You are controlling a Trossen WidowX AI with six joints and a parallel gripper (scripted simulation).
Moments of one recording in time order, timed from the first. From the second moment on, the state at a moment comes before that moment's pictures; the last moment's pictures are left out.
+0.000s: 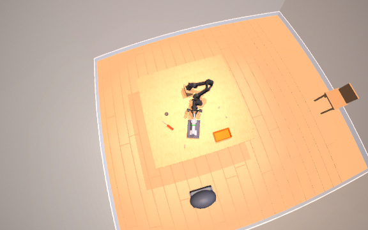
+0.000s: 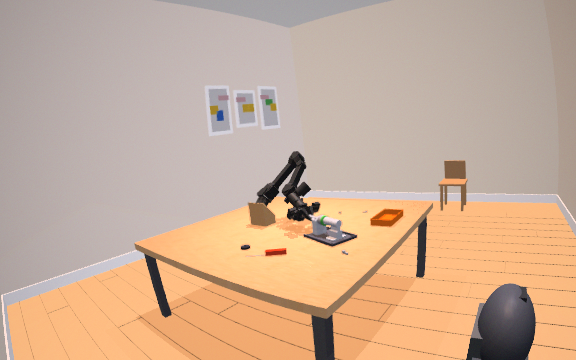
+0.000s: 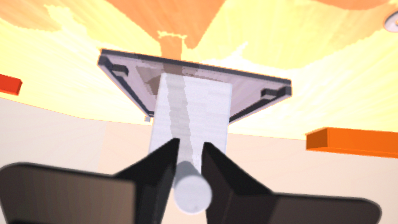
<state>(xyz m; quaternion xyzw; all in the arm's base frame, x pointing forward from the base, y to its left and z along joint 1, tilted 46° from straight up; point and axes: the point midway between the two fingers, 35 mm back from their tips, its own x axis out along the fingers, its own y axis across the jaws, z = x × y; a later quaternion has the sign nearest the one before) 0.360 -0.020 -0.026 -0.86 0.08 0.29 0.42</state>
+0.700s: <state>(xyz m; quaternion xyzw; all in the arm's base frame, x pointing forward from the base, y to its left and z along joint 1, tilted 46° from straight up) 0.358 -0.019 -0.026 -0.86 0.08 0.29 0.42</state>
